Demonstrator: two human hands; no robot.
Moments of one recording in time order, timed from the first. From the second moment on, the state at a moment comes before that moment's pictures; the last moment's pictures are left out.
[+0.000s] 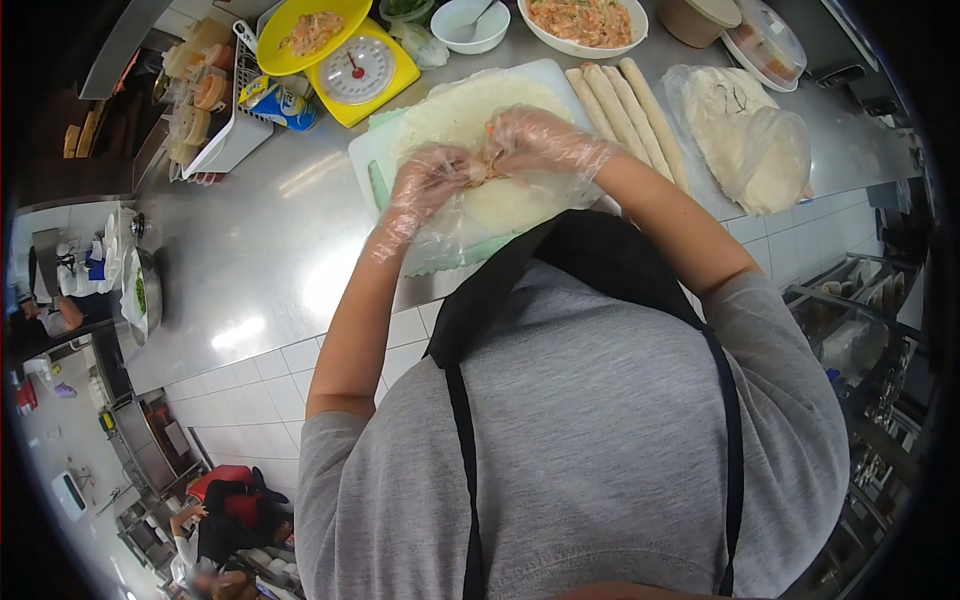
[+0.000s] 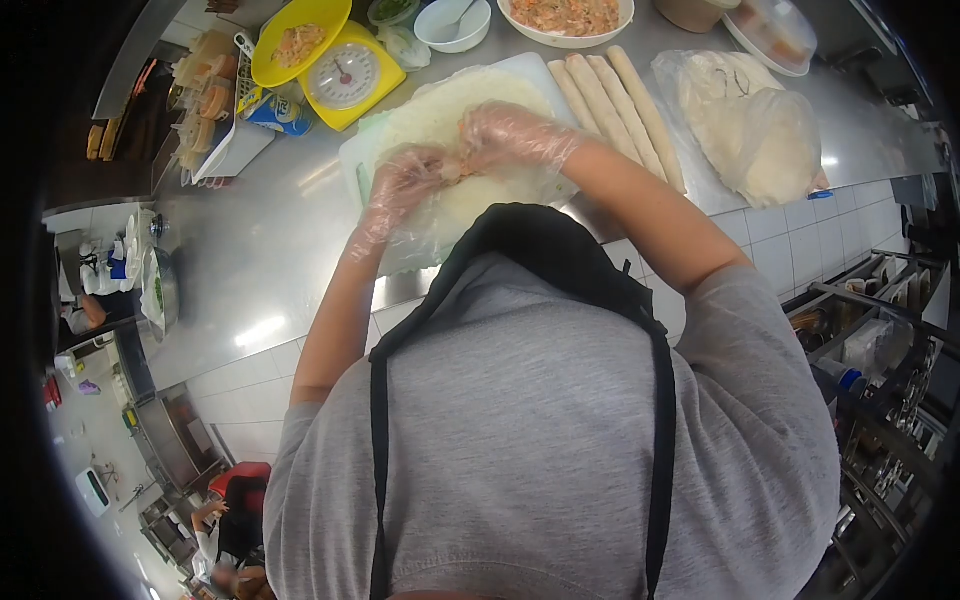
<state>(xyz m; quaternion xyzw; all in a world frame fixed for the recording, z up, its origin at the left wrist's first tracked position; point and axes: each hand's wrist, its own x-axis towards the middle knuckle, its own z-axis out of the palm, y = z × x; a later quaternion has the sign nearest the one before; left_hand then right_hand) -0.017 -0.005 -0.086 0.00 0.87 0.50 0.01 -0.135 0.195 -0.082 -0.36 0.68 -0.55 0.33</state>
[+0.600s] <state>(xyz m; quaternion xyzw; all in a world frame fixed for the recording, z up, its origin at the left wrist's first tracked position) -0.031 0.020 -0.083 0.04 0.89 0.45 -0.02 -0.147 0.227 -0.042 -0.51 0.77 -0.32 0.21</state>
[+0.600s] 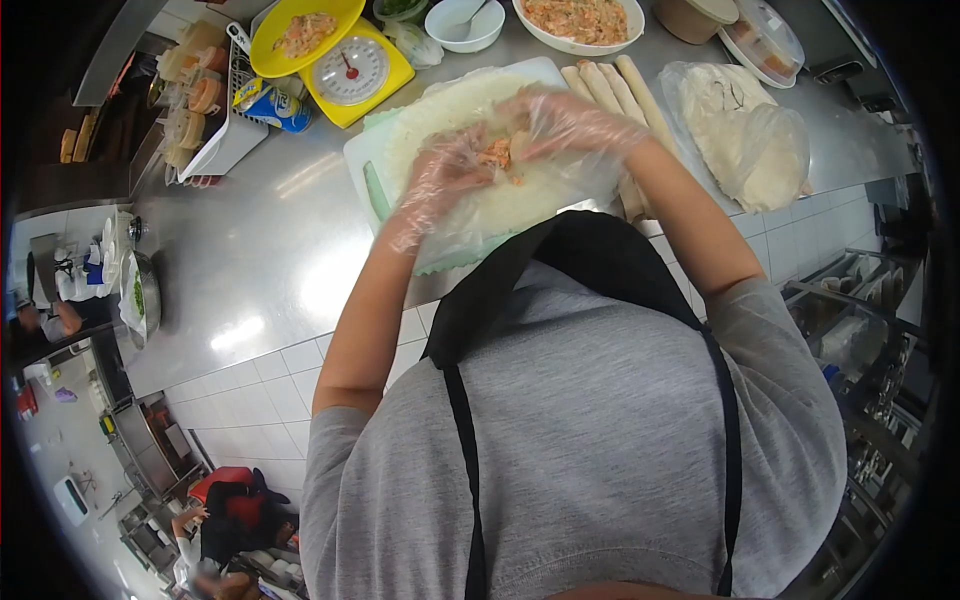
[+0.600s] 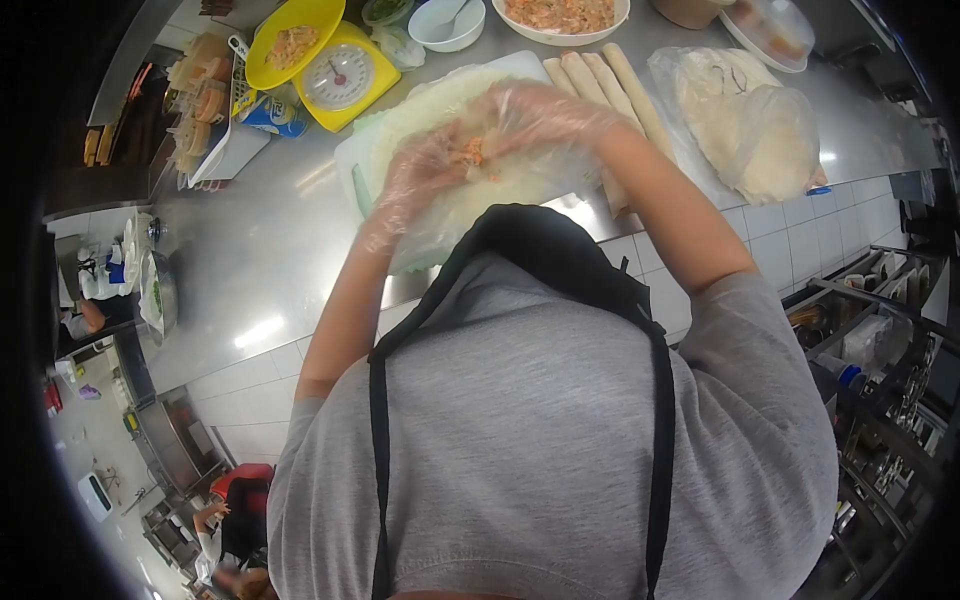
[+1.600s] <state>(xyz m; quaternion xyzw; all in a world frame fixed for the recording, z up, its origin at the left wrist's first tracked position) -0.061 0.074 -0.078 0.07 0.95 0.32 -0.01 -0.157 0.246 -0.077 -0.48 0.80 -0.32 0.16</state>
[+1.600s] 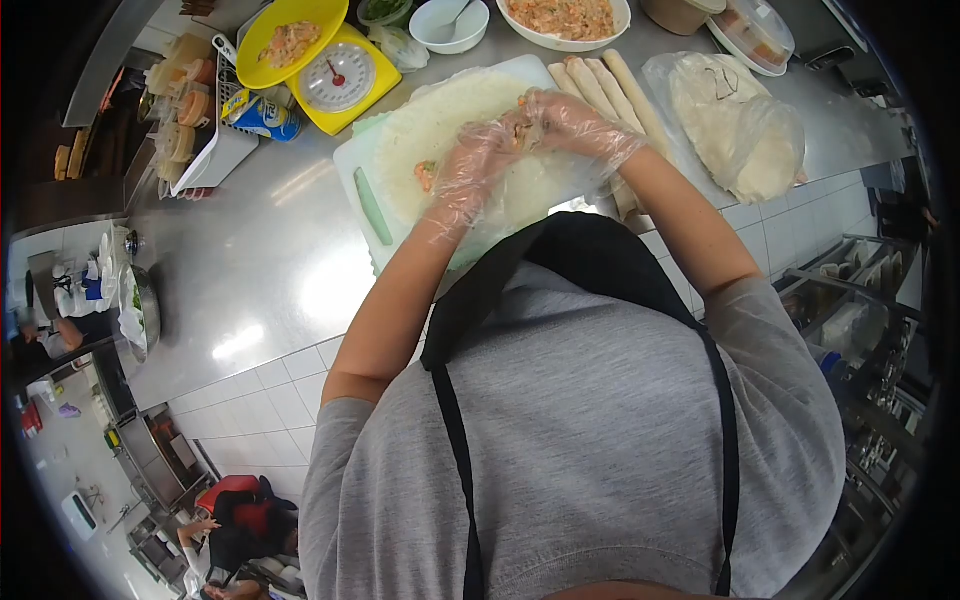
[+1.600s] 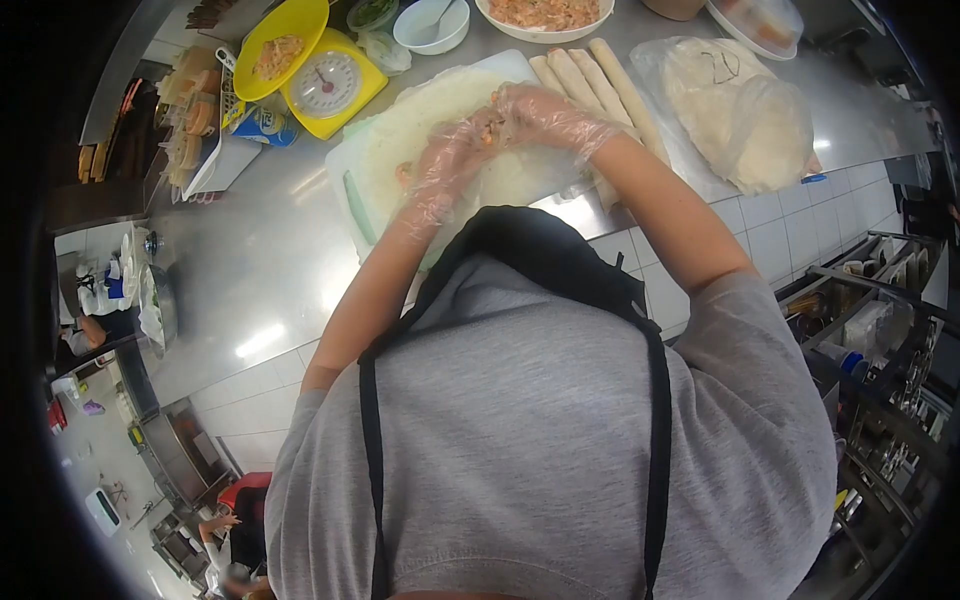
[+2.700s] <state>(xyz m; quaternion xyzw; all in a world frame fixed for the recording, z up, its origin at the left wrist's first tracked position) -0.061 0.076 -0.081 0.04 0.96 0.27 0.00 -0.142 0.246 -0.061 -0.42 0.84 -0.28 0.18</state>
